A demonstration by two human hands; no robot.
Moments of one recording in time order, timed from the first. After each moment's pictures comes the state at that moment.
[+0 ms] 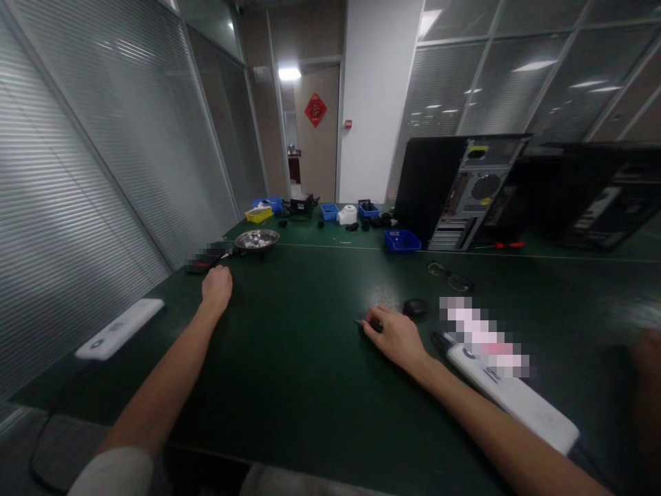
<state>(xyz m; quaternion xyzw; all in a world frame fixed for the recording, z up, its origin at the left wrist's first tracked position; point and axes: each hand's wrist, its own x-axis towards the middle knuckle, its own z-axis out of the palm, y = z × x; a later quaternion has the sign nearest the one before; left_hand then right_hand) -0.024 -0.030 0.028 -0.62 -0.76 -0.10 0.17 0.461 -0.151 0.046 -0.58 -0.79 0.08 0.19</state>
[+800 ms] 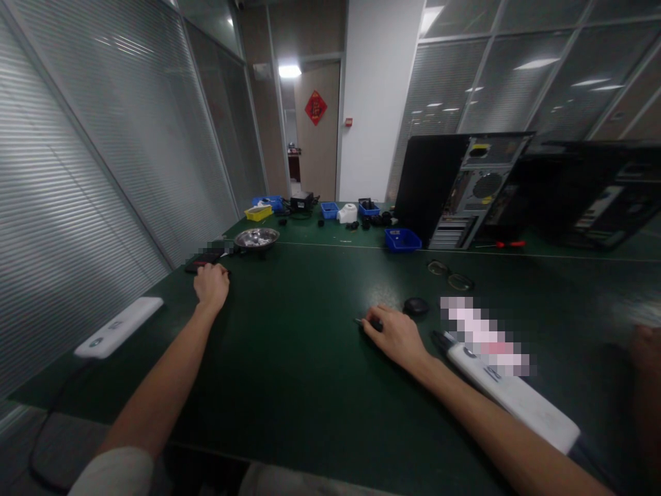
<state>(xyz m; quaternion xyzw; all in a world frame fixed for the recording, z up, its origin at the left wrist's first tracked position) -0.033 -0.031 0.026 -0.56 -0.80 -0.16 0.16 0.462 -0.151 0.046 -0.57 -0.79 0.08 0.19</state>
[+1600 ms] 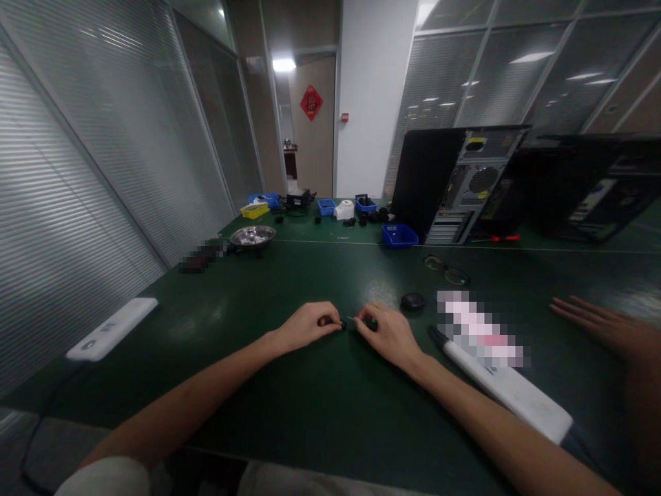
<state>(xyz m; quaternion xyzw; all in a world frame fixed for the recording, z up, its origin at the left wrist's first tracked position) 0.211 -0.127 0.043 -0.86 -0.31 -0.25 -0.30 0.453 -0.155 0.042 -0.54 -0.80 0.10 0.25</state>
